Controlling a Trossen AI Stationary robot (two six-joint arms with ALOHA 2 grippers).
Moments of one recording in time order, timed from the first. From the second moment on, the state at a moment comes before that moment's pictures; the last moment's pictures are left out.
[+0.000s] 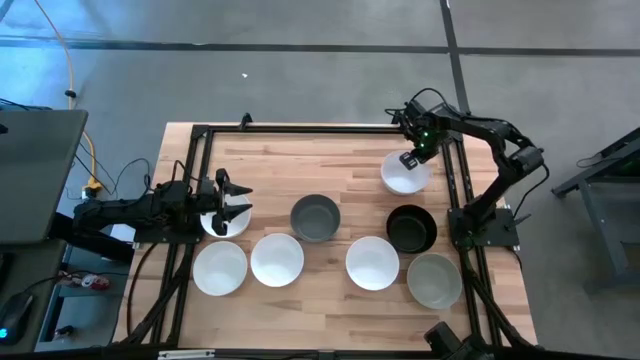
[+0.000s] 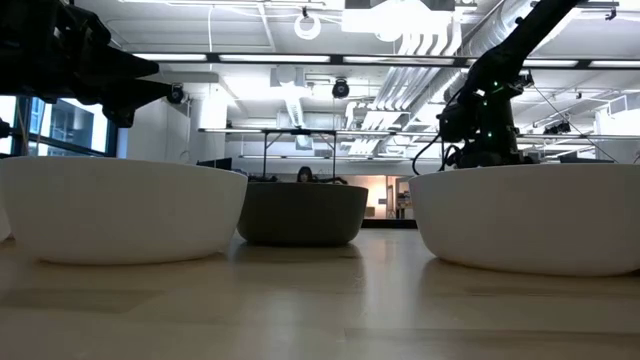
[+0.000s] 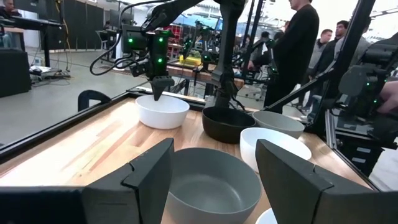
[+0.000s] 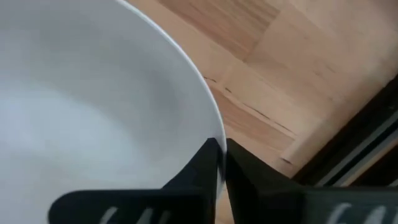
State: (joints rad) left arm 0.18 0.01 0.01 0.02 -0.06 -0.16; right arm -0.98 1.64 1.04 -1.00 0.03 -0.01
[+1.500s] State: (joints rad) left arm 0.18 0.01 0.01 0.02 -0.06 -0.18; right arm -0.62 1.64 1.47 -1.19 -0.23 0.42
